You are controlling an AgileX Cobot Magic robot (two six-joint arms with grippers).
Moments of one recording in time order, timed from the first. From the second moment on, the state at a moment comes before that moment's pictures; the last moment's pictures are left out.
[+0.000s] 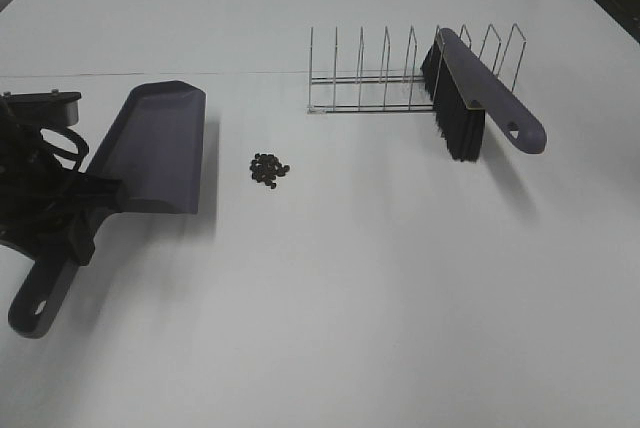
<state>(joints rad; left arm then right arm) -0.25 1.78 -0.98 -0.13 0.79 -0.13 -0.01 1.60 -1.42 0.51 0.76 -0.51</state>
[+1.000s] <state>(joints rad) -0.25 1.77 -0.98 -0.13 0.77 -0.13 0.17 2.35 -2.27 0.00 1.21 -0.06</state>
